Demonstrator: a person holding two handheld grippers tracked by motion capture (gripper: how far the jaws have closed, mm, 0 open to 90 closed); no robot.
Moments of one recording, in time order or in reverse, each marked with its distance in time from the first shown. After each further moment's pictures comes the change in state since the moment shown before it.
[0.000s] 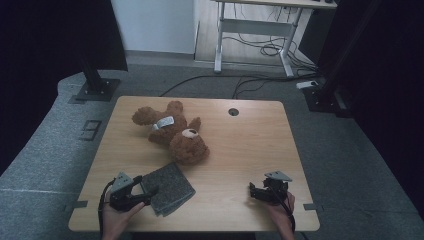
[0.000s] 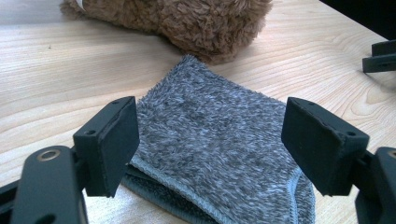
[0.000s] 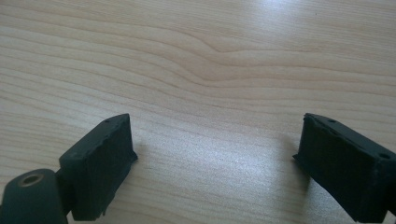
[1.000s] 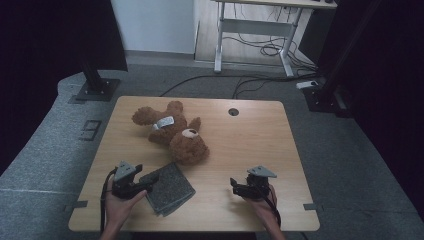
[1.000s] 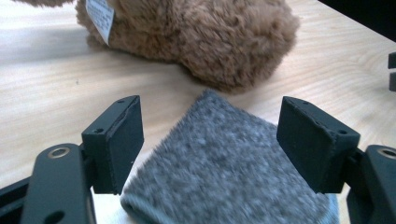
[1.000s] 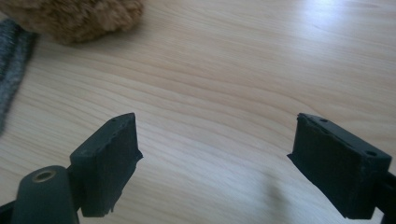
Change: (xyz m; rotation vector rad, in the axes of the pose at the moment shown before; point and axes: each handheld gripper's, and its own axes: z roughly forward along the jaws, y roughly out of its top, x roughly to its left) left arm 0.006 0.031 0.012 -0.021 0.068 0.015; right arm 0.055 0.029 -0.001 -0.100 0.173 -0.046
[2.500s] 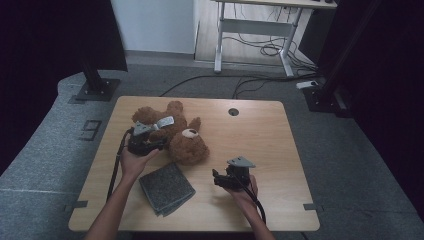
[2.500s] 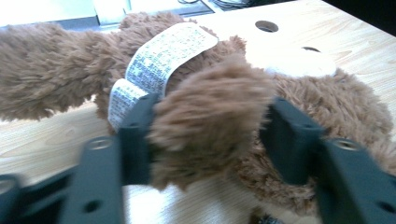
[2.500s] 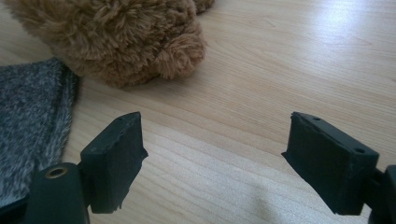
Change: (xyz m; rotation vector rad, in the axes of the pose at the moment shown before) left arm 0.033 0.088 0.081 0.008 0.038 0.060; right arm 0.046 0.034 0.030 -0.016 0.014 -0.022
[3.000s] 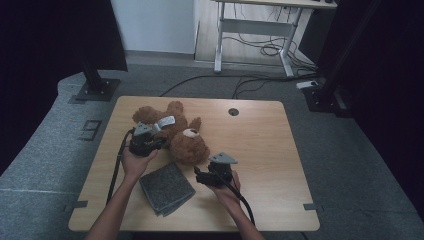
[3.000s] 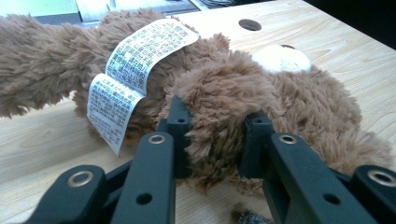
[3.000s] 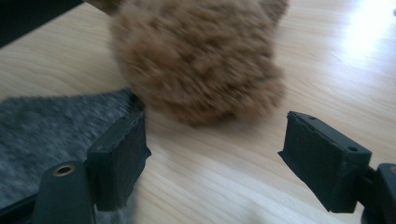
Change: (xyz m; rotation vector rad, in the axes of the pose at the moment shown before) left arm -0.004 0.001 -0.001 0.010 -0.050 -0.010; right arm 0.050 0.026 0.015 -0.043 0.099 -0.031
